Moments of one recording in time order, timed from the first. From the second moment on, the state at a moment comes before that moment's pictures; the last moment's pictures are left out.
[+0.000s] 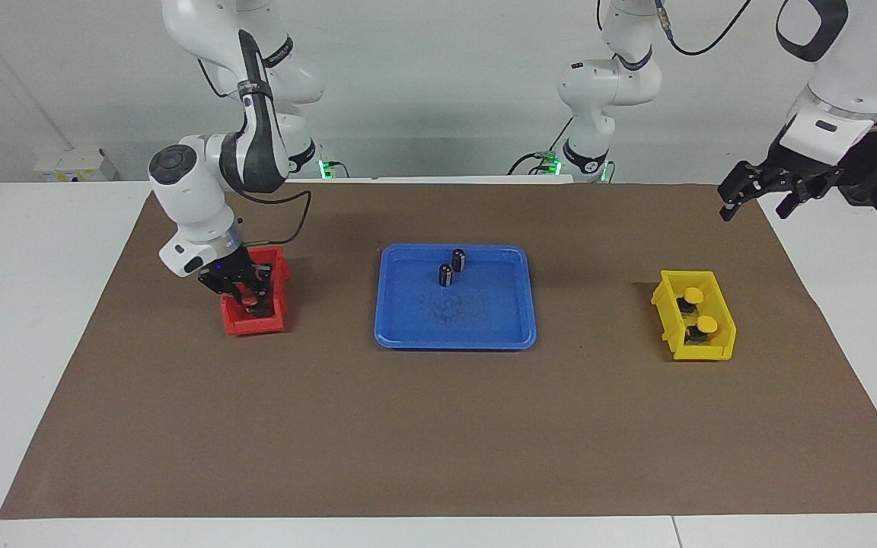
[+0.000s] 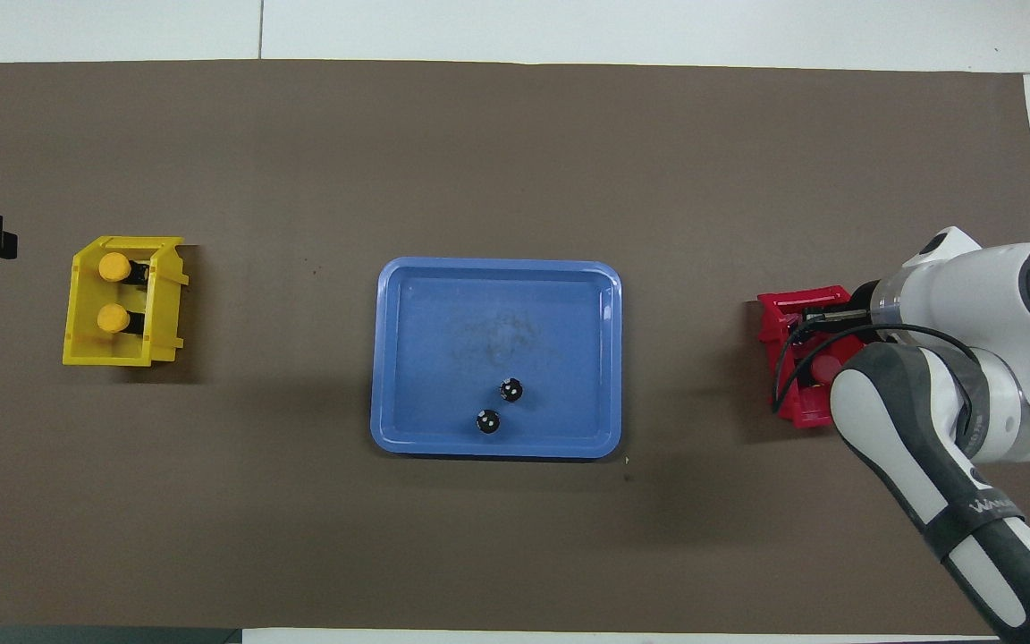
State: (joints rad) left arm -0.06 0.00 0.04 -1.56 0.01 1.60 0.04; right arm -0.08 0.02 0.08 -2.24 0.04 2.30 -0.05
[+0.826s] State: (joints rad) left arm -0.06 -0.04 0.04 -1.76 0.01 1.80 0.07; right arm 0.26 0.24 0.10 -1.48 -0.04 1.72 0.41
